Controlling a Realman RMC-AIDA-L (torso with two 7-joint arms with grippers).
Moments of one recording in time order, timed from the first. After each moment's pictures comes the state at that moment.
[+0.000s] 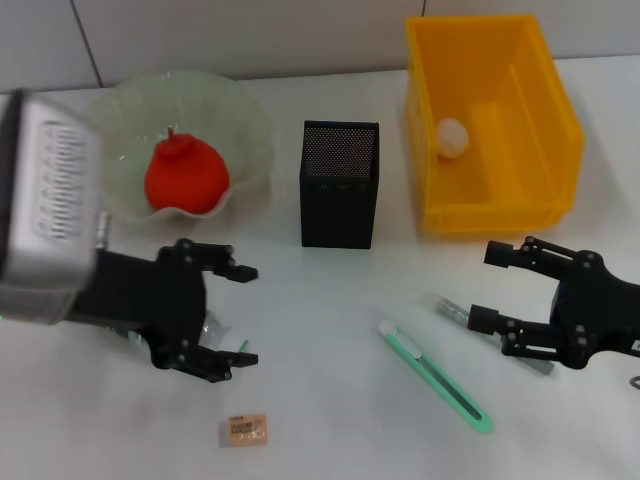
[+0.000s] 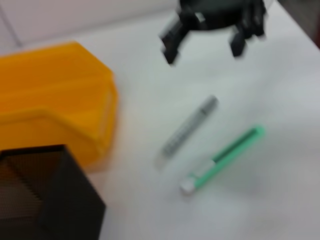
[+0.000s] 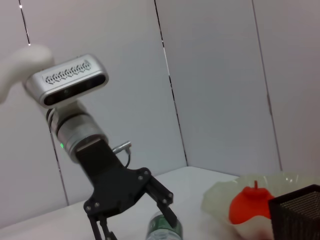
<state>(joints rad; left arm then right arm) -0.40 -2.07 1.36 1.36 2.12 1.55 -1.45 0.21 2.07 -0.79 -0.66 -1.68 -1.74 1.11</state>
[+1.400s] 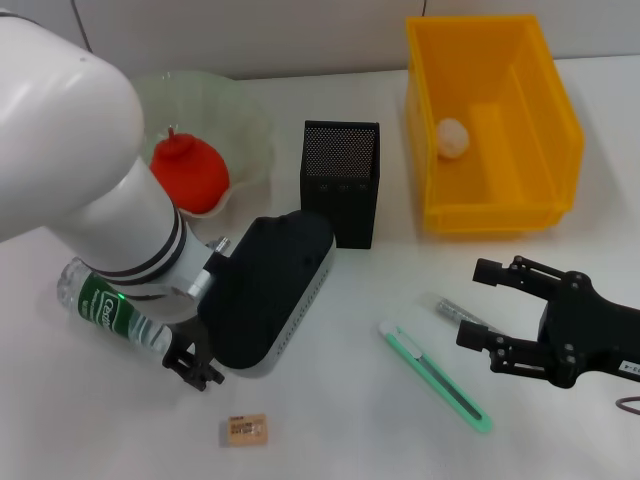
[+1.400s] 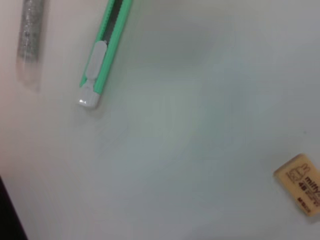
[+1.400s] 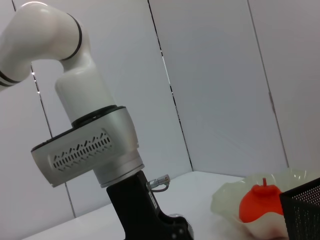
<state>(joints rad) -0.73 -2.08 1.90 1.32 2.62 1.51 -1.67 0.20 2.08 -0.79 -0.58 -1.68 -1.74 1.08</state>
